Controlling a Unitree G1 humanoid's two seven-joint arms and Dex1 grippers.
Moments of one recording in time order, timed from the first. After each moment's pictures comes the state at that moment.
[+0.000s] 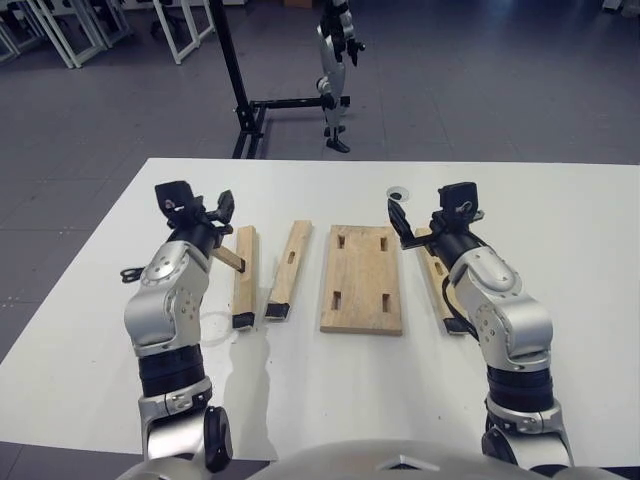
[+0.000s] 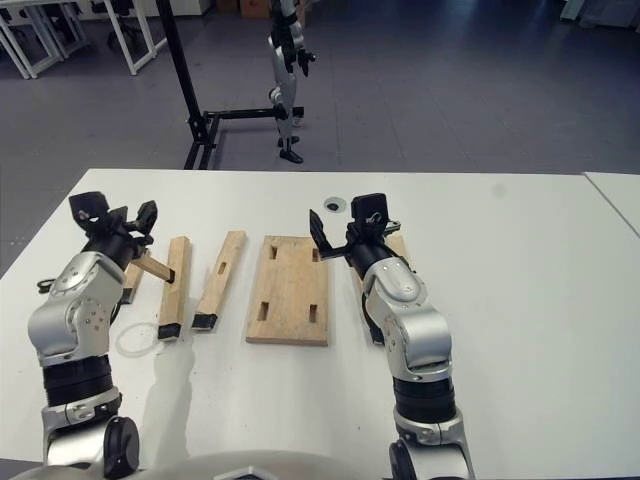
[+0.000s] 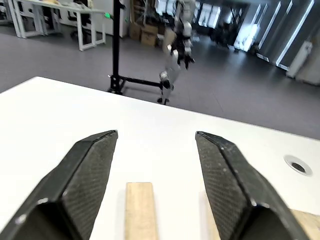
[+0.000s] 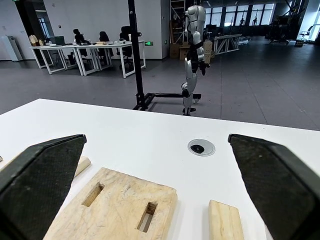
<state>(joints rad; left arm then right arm) -0.27 0.23 0.37 -0.09 -0.35 0.61 -0.07 -0.27 -0.09 0.05 -0.36 0.20 0.67 0.10</state>
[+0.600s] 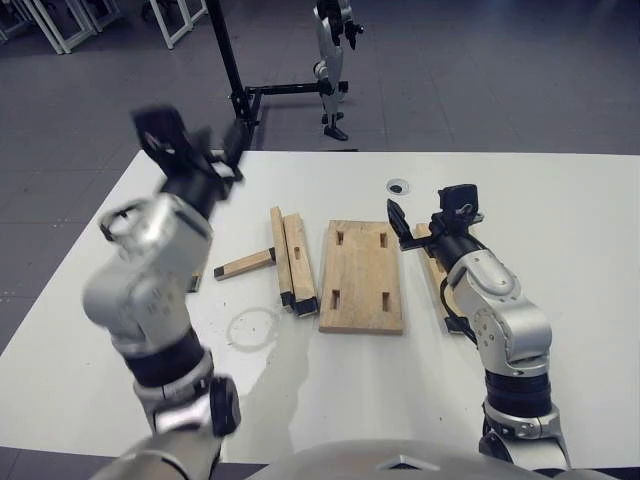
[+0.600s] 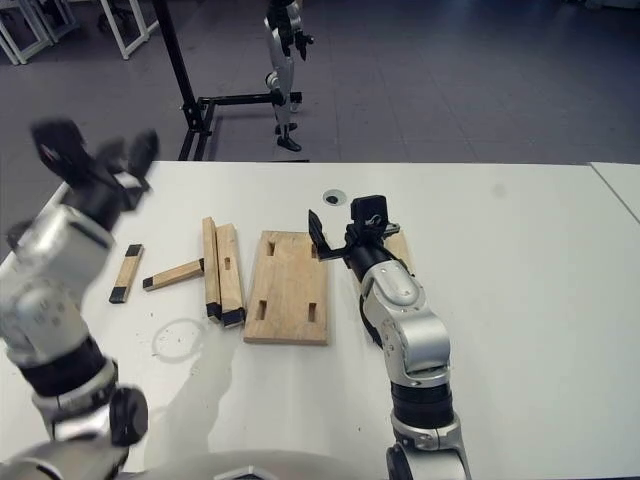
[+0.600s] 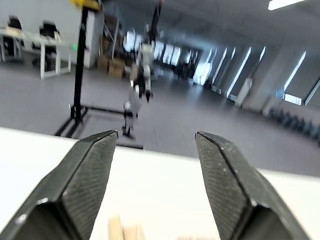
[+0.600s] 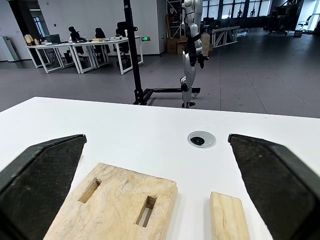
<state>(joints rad) -0.28 0.20 0.31 -0.64 -0.63 1.01 0.13 -0.24 -0.08 0.06 -0.40 0.20 0.68 0.09</state>
